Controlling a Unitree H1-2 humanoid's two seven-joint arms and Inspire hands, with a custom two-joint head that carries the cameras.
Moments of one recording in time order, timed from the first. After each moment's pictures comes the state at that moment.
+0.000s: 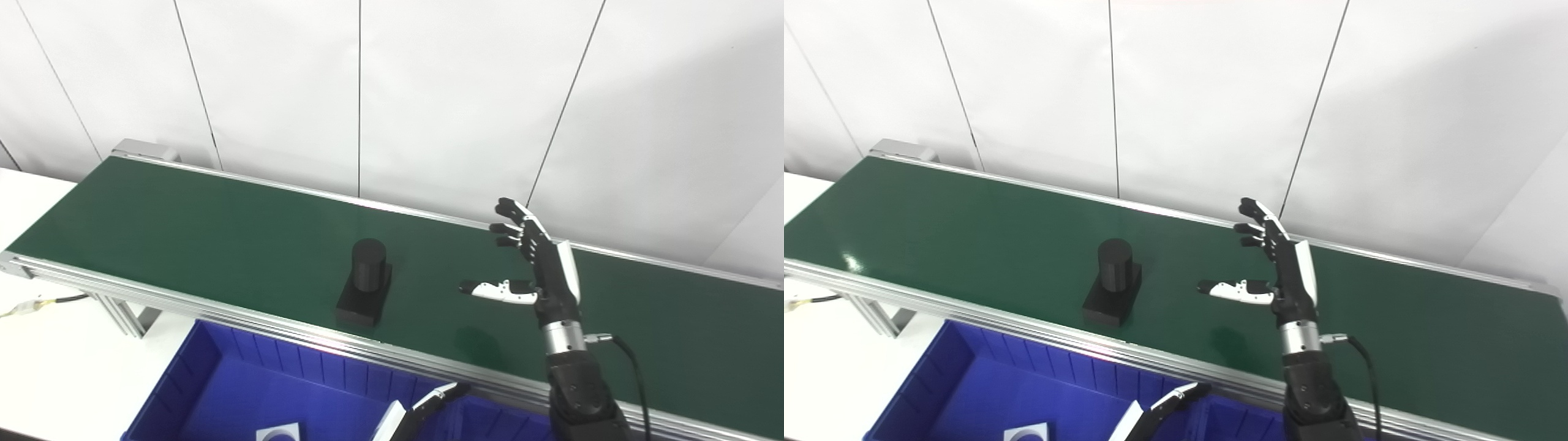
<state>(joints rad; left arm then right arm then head) 0.00 0.09 -0.80 0.47 0.18 -0.44 0.54 -0.48 -0.03 0.20 0.58 -0.17 -0.44 -0.10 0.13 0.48</state>
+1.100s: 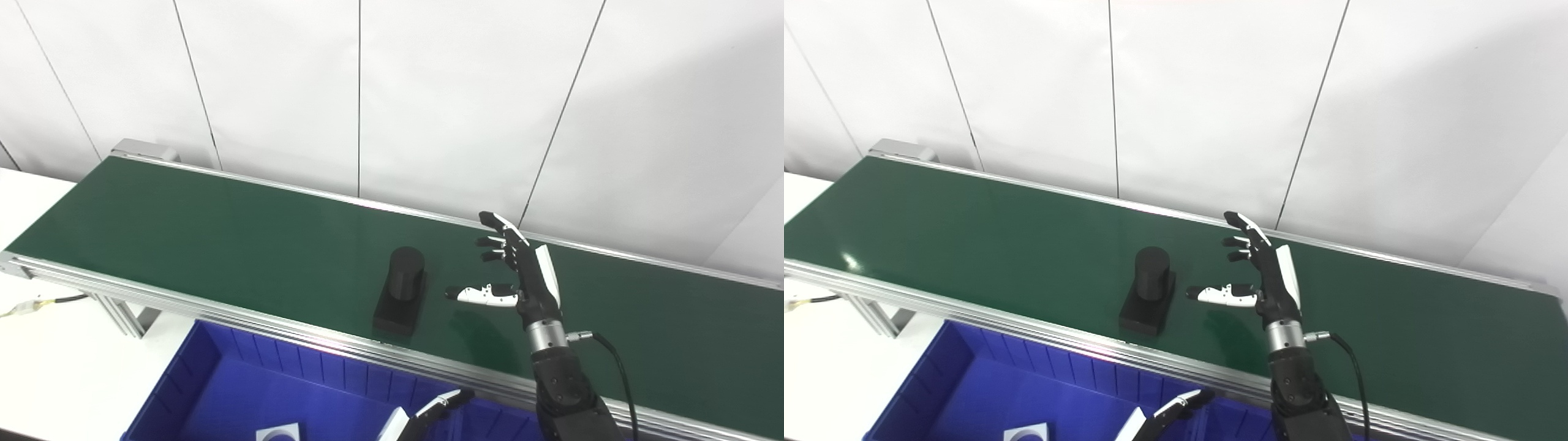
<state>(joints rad) 0.00 0.09 -0.83 0.47 0.18 -0.44 0.56 -0.54 -0.03 0.20 0.76 -0.24 -0.44 -0.14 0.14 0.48</state>
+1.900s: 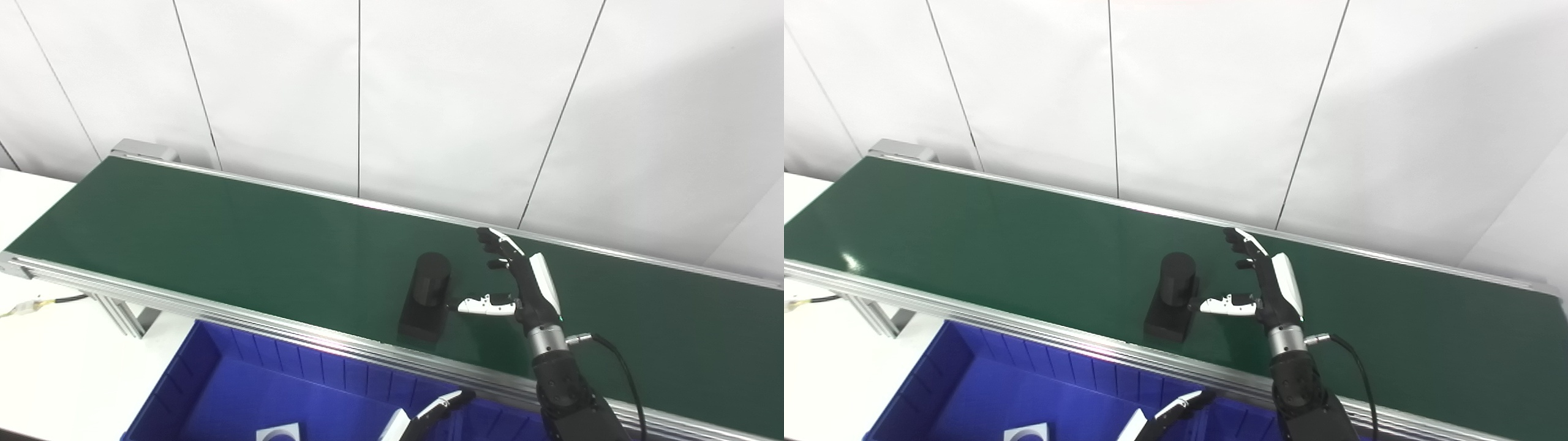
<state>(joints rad) 0.00 0.09 -0.84 0.47 0.18 -0.44 0.58 -0.57 -0.06 0.26 0.87 -0.33 -0.44 -0.21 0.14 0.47</state>
